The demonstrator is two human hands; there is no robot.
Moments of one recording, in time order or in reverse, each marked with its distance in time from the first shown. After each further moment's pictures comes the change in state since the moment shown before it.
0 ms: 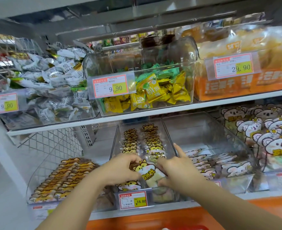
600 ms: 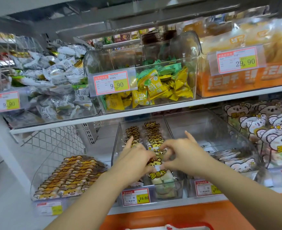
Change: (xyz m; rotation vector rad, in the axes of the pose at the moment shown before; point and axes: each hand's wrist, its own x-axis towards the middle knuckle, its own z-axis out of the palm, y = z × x) left_hand 0.004 0.046 0.008 0.560 0.186 0.109; right_hand 0.007 0.018 -0.028 0.337 0.028 0.072
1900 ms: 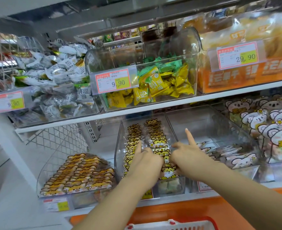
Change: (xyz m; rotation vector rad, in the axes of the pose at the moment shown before) left_hand 0.001 0.035 0.018 0.150 -0.065 -0.066; right_hand 0.001 0.010 0.030 -0.674 -0.131 -0.095
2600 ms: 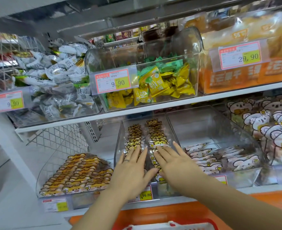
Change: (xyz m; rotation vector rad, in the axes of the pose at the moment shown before) left_hand -0.026 -0.034 0.035 -0.184 0.031 -0.156; right_hand -0.003 -0.031 0.009 0.149 0.225 -0.044
